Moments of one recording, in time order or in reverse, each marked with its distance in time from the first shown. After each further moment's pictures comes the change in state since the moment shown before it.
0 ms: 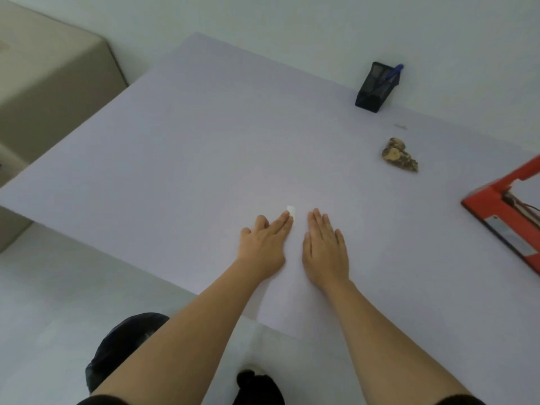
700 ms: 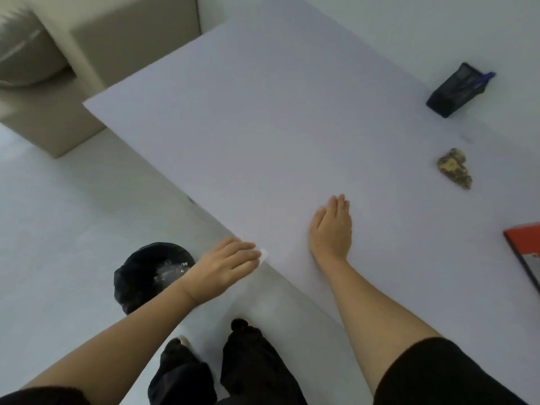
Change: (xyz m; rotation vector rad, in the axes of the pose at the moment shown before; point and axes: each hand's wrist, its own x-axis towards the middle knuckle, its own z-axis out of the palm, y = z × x) left_hand -0.159 -0.081 0.066 -0.052 0.649 0.447; right_hand -0.011 -0.053 0.009 0.071 0.031 0.028
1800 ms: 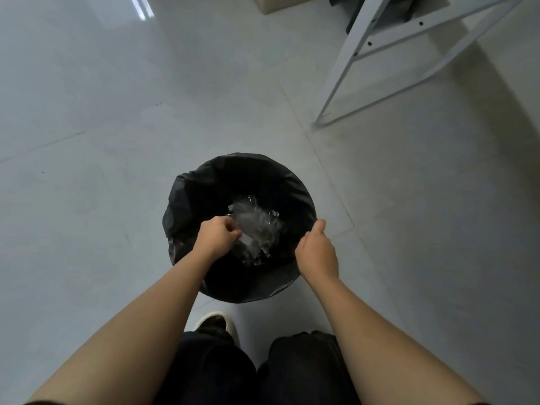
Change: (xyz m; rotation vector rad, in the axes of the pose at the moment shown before) left_hand -0.400 -0.177 0.282 -0.481 -0.171 -1.809; right_hand -0.107 -0.069 0.535 -0.125 -0.570 -0.144
